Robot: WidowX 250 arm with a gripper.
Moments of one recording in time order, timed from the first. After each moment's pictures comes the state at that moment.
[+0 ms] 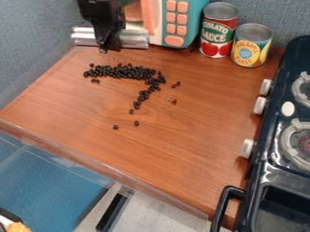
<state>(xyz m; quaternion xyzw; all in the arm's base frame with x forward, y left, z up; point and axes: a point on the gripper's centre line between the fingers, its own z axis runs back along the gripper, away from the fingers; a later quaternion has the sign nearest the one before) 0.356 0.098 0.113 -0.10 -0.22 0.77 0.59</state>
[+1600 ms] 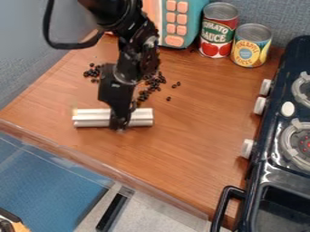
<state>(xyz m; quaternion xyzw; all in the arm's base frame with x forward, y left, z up) 0.295 0.054 0.010 0.05 -0.15 0.86 0.49</state>
